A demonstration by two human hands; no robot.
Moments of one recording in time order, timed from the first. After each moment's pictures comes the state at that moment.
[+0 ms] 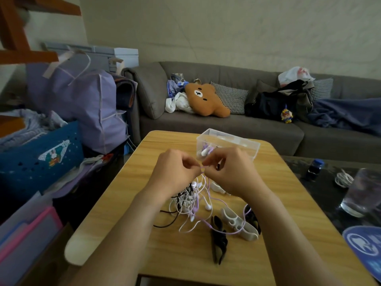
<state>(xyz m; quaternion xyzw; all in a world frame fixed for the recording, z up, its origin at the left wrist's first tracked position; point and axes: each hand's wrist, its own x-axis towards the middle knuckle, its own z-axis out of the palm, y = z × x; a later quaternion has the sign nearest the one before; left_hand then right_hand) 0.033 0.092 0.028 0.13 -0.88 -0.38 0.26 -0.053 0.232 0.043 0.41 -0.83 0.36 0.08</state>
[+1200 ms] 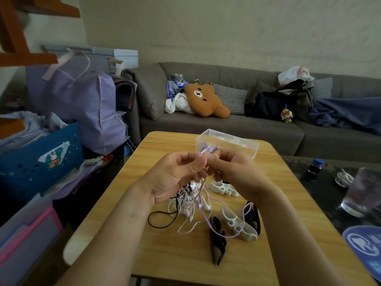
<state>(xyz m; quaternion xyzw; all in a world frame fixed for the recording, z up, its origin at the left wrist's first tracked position) 0.039 0.088 0.030 -0.01 -0.61 -0.79 0.08 -0.061 0.242 0.045 0.35 -0.68 0.60 -0.23</state>
